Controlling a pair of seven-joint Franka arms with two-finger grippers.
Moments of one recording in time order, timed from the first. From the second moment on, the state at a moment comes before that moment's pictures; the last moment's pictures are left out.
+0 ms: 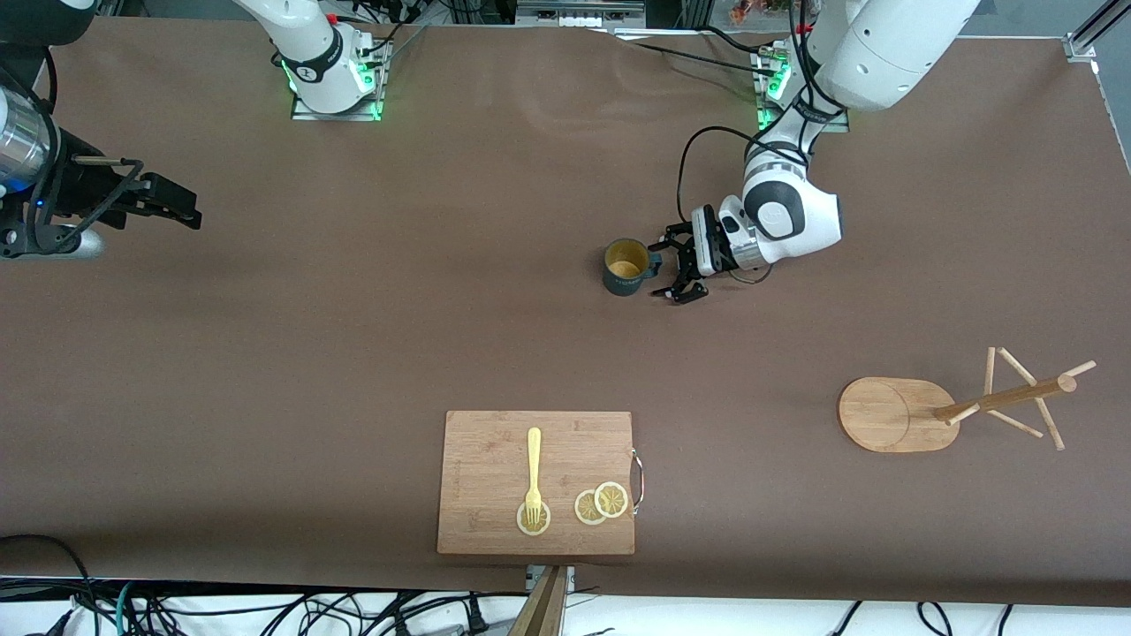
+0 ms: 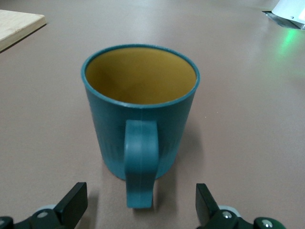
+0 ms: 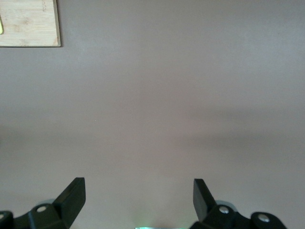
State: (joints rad) left arm -0.12 0.53 -0.33 -2.28 -1.70 2.50 2.62; right arm 0.11 0.10 -0.04 -1.50 0.02 1.49 0.07
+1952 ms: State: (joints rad) left arm -0.03 0.46 -0.35 -2.26 -1.66 2.49 2.39; right arm 0.11 0.10 -0.04 -1.49 -0.03 1.49 0.00
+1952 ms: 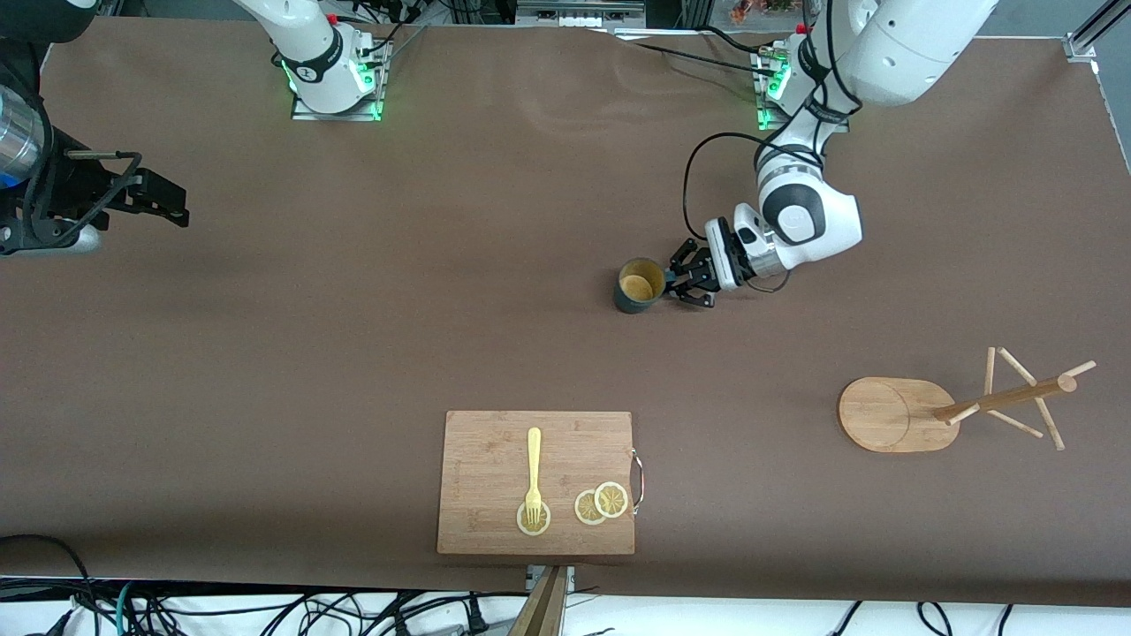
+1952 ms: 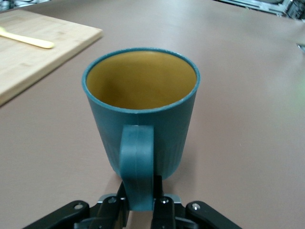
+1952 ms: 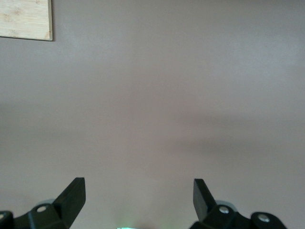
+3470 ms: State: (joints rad) left arm 0.19 0.23 0.24 -1.93 -1.00 1.53 0.73; right arm 0.11 0.10 -0.04 -1.49 -0.03 1.48 0.00
